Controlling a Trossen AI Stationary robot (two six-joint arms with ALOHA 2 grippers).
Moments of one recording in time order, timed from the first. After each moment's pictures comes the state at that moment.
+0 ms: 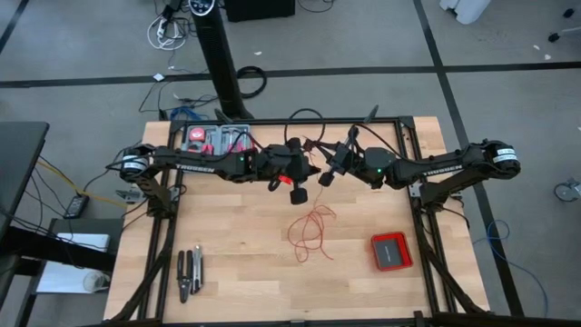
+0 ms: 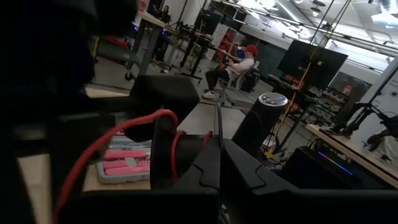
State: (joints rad) left arm 0.07 1.70 1.29 0.03 -0.13 0.15; right arm -0.01 1.26 0.73 0.55 0.60 -0.41
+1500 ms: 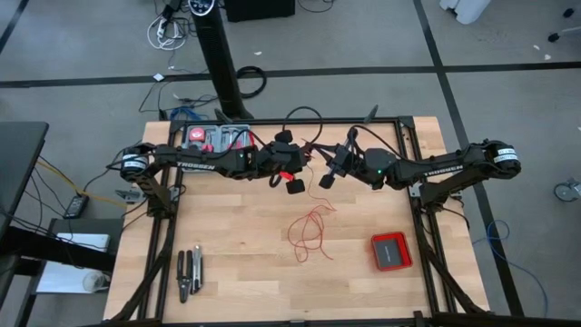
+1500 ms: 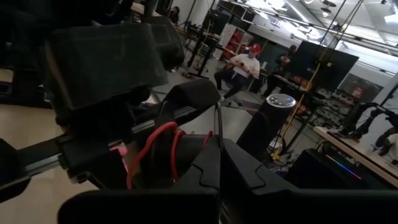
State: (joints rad) left arm 0.11 1.70 1.25 -0.03 -0.32 0.25; right arm 0.00 1.25 0.73 0.52 0.58 -0.41
